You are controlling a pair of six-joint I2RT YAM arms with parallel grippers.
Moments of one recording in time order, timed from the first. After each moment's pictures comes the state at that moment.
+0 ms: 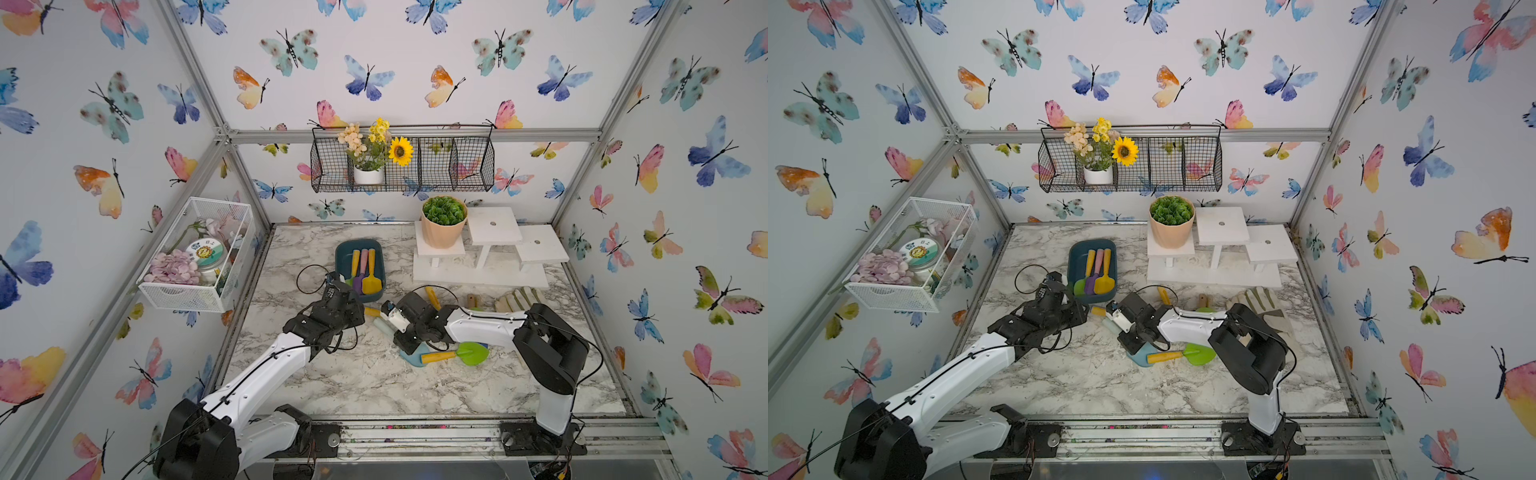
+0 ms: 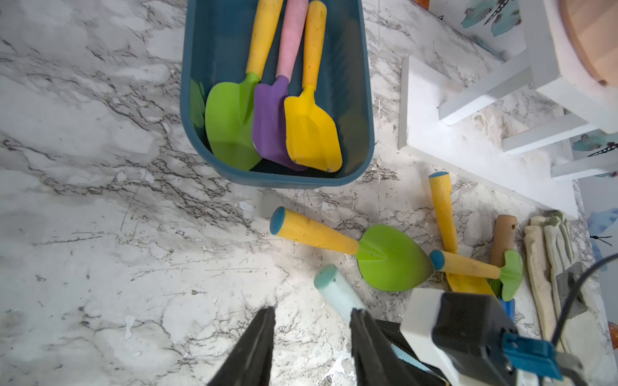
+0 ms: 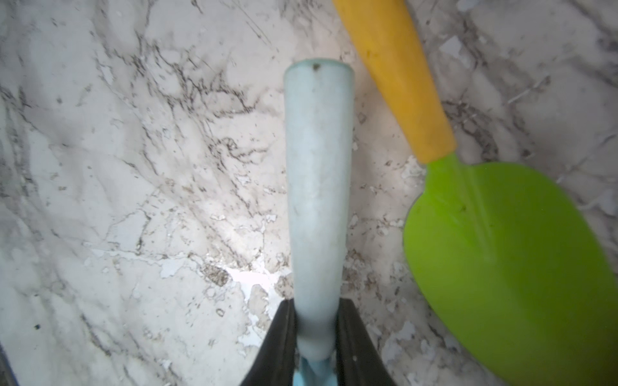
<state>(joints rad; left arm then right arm) -0.48 1.11 0.74 -0.39 -0.07 -0.65 0.96 1.87 1.13 -0.29 -0.13 0.03</state>
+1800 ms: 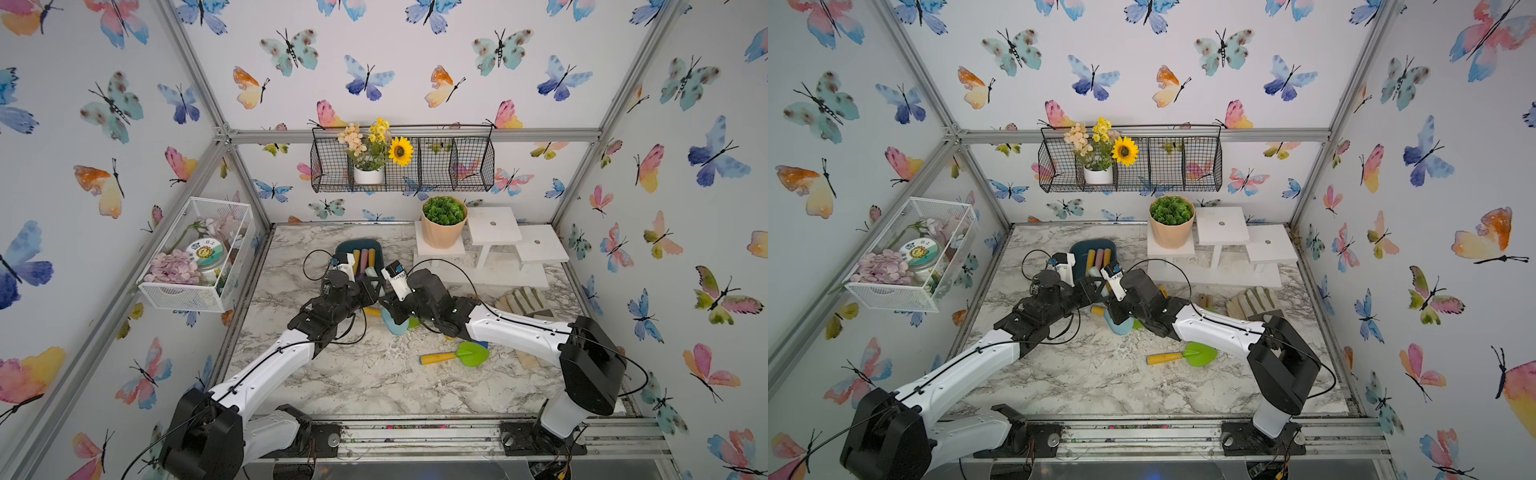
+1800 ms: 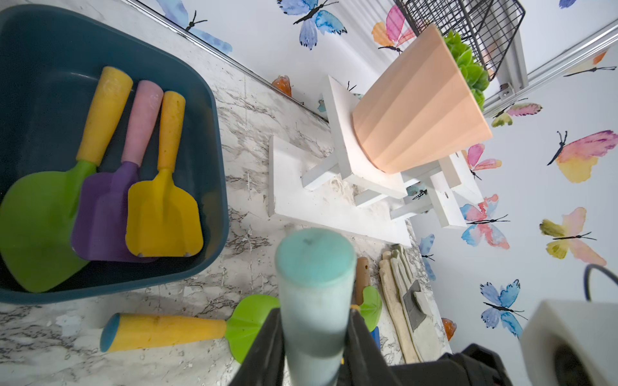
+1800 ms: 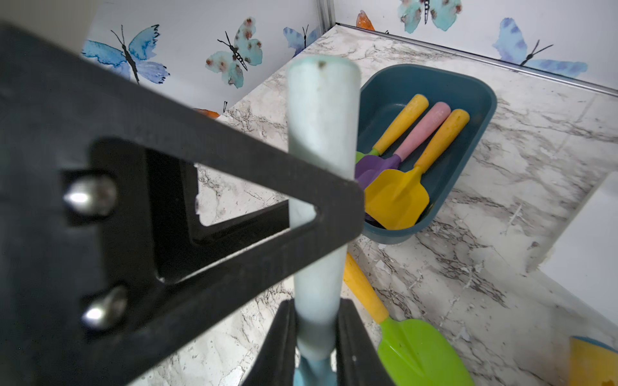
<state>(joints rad) -0.50 1.17 0.74 0.06 0.14 -0.75 0.96 1.67 1.16 0.00 -0.05 0.21</state>
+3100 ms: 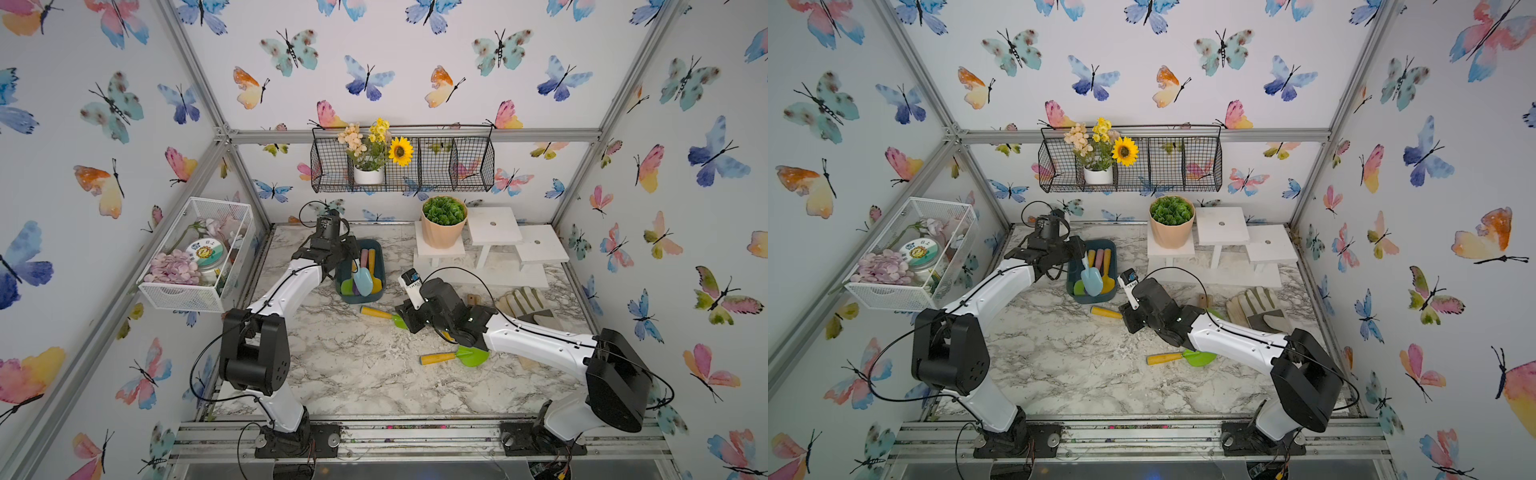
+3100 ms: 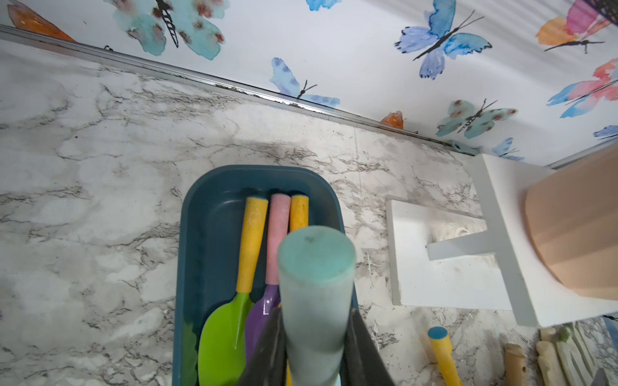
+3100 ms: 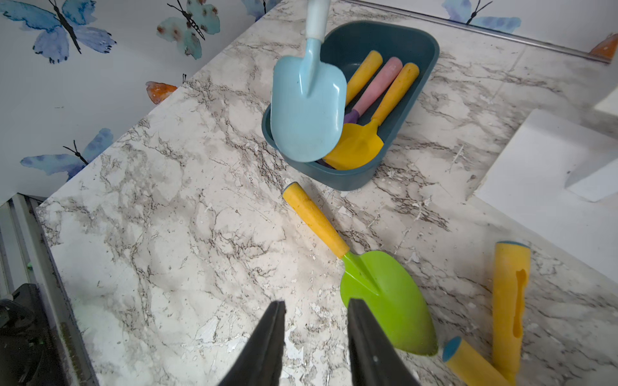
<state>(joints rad) -0.23 1.71 1.38 -0.32 0.11 -0.37 0.95 1.54 1.02 -0.10 0.05 0.24</state>
